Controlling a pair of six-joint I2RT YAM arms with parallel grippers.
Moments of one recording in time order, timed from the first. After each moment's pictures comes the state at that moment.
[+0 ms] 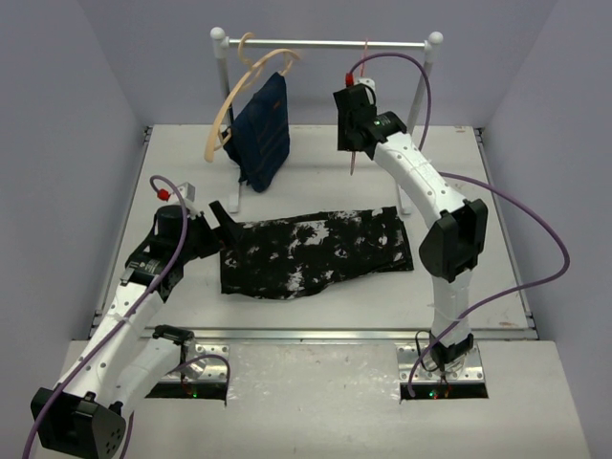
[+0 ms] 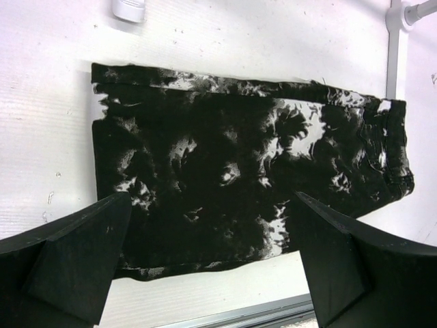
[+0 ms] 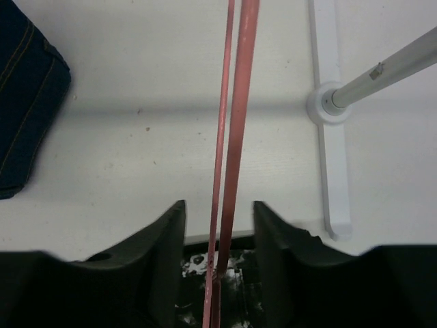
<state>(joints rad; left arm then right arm) -0.18 0.78 0.67 -0.48 0.07 -0.60 0.47 2.05 2.05 -0.76 0.47 0.31</state>
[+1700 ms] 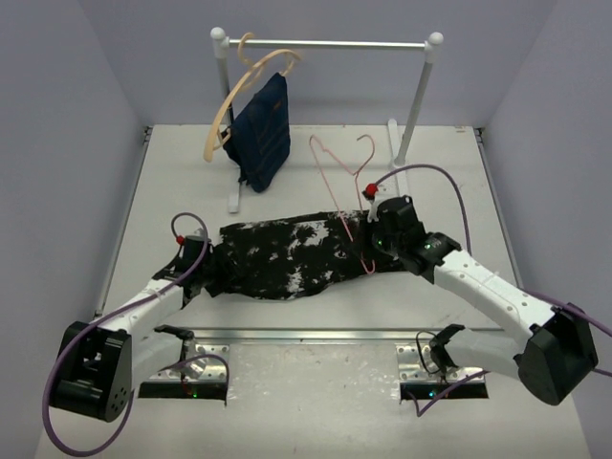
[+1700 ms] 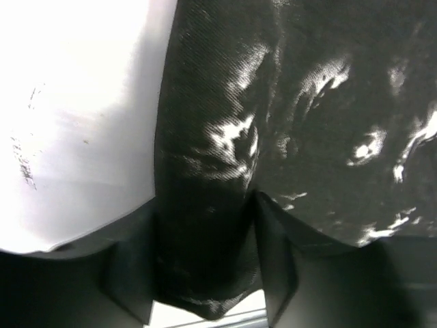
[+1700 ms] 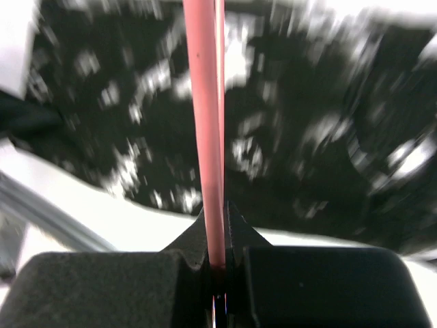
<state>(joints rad) -0.18 1.04 0.31 -0.22 0.12 -0.83 0.60 1.14 0.73 -0.29 -0.06 0.39</state>
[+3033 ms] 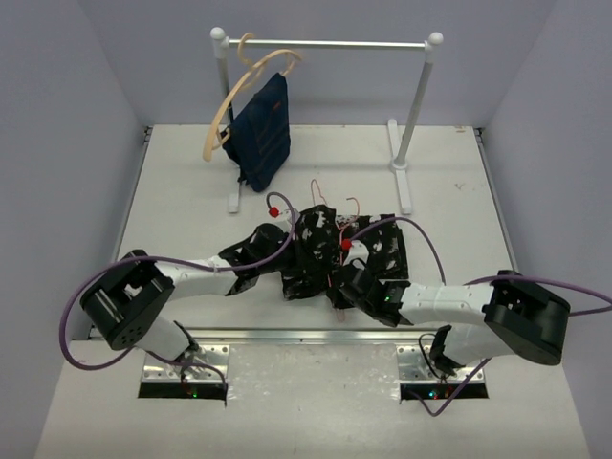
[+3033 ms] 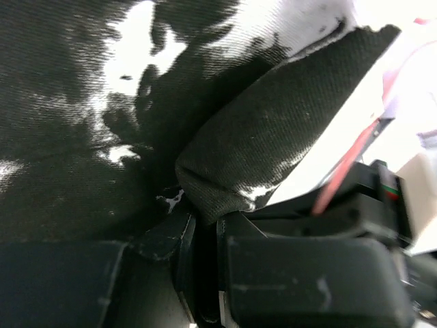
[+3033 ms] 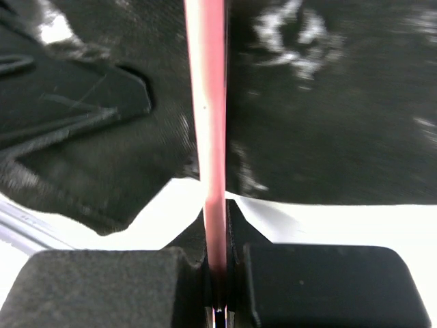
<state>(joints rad) -0.73 1.45 0.56 0.35 0.19 -0.80 1.06 1.35 0.42 0.13 0.33 0.83</state>
